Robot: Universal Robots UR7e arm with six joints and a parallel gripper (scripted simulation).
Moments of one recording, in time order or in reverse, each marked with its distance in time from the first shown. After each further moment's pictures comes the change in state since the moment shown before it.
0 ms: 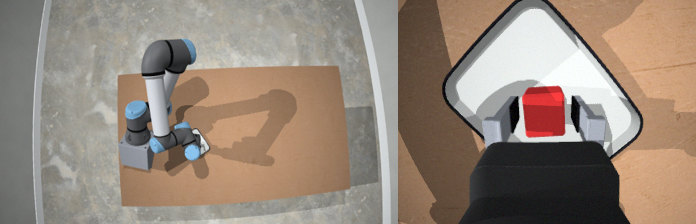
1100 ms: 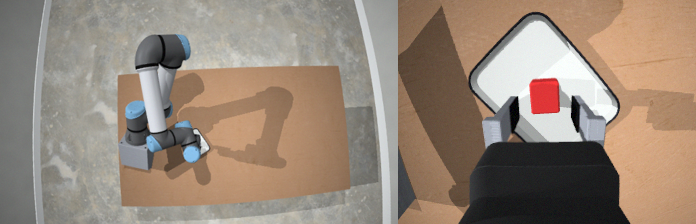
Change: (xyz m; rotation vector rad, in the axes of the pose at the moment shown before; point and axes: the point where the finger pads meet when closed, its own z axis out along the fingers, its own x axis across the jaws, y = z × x) arm 0.000 0.000 -0.061 0.000 0.000 0.000
